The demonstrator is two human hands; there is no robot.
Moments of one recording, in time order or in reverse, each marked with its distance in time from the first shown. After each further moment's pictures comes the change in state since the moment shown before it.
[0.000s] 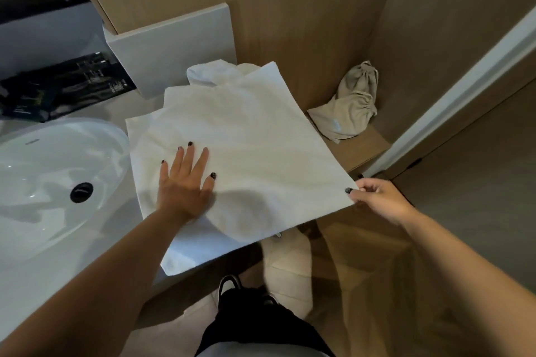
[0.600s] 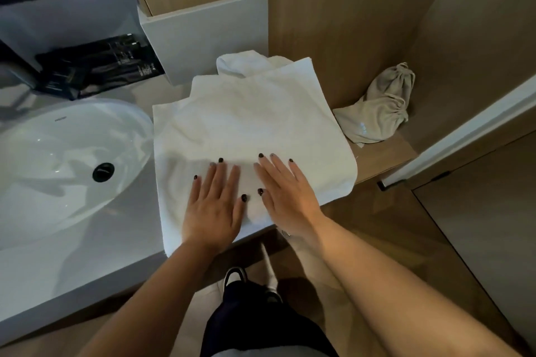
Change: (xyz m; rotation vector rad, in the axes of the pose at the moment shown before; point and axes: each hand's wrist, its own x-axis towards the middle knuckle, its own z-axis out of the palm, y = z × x) left_hand -0.055 0.030 0.018 0.007 0.028 -0.028; right_hand 0.033 -0.065 0.178 -0.960 0.033 -0.810
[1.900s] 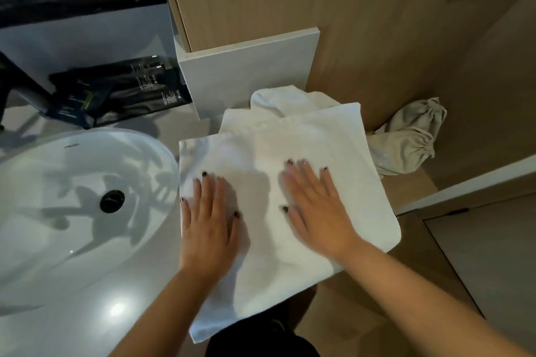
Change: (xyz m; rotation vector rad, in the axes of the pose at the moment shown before) left_hand 0.059 -0.063 -0.025 -0.208 0.065 -0.169; right_hand 0.082 0.018 -0.027 -0.010 0.034 -0.100
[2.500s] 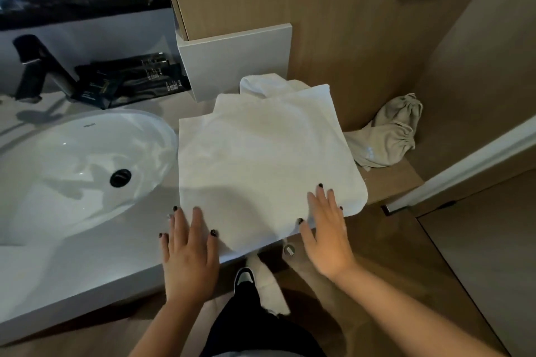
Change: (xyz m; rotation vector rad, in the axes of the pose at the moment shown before) left_hand -0.137 0.017 0.013 -0.091 0.008 -0.274; right_hand -0.135 -0.025 0.012 0.387 0.020 0.420
